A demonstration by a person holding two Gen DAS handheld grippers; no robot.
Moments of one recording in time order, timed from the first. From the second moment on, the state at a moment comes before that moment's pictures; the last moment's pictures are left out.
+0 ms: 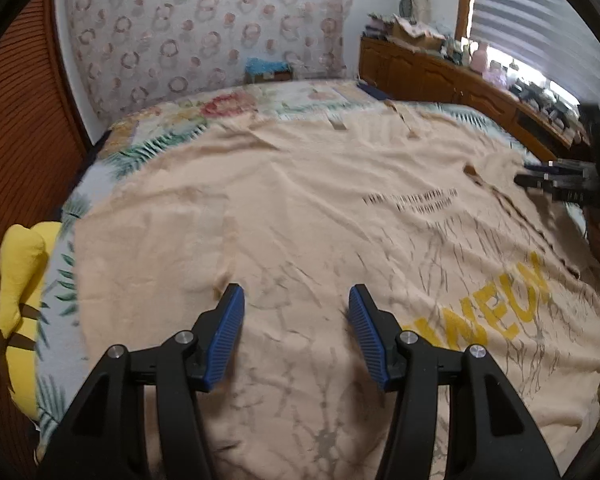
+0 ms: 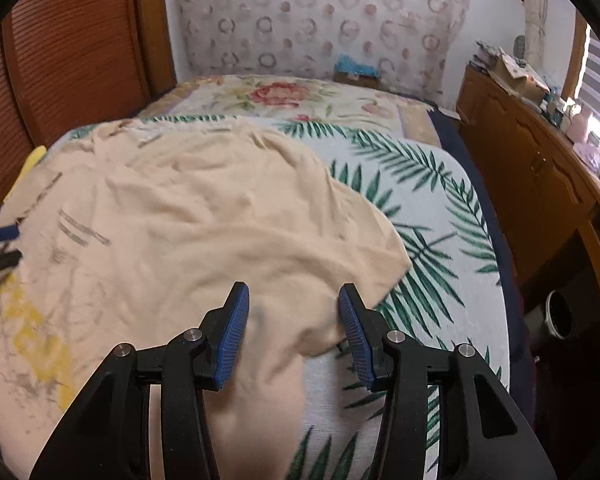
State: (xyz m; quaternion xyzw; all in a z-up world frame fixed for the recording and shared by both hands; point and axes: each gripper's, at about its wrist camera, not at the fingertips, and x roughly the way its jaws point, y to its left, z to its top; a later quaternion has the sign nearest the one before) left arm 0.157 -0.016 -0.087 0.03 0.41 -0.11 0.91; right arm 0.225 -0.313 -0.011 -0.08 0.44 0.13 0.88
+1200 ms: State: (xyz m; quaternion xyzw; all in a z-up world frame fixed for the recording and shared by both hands) left arm 0.247 0.147 -0.106 -0.05 0.44 0.01 0.90; right arm 0.228 -0.316 -0.022 -0.07 0.45 0.13 0.88
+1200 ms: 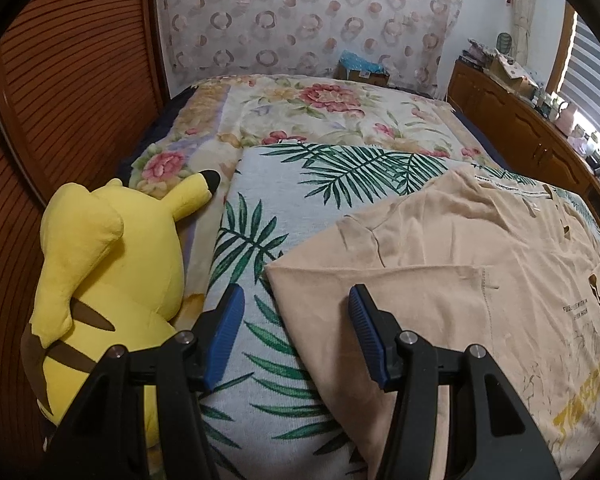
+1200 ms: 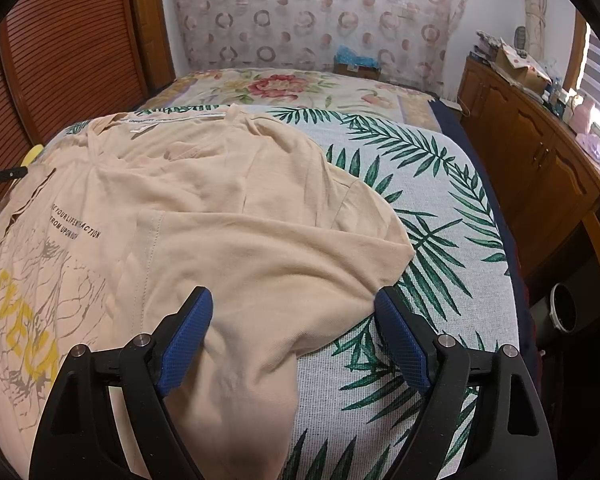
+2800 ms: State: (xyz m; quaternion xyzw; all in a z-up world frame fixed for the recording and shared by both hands) left arm 0.153 0.086 -0.021 -0.02 0.32 -0.08 0.94; right arm 0.220 -0.288 0.045 -0.09 0.37 0.17 0.91
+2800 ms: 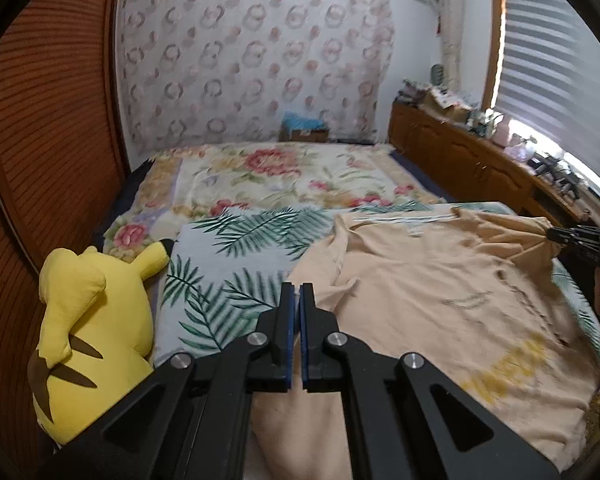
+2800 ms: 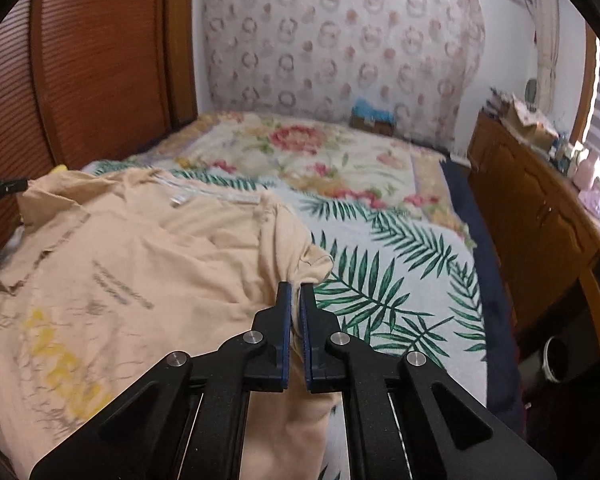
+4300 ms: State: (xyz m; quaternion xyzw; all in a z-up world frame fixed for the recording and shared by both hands) left arm 0.063 0.097 -0.077 -0.03 0.41 -0.08 0.91; right arm 0.109 -0.343 0.035 -0.06 0.41 0.17 0.89
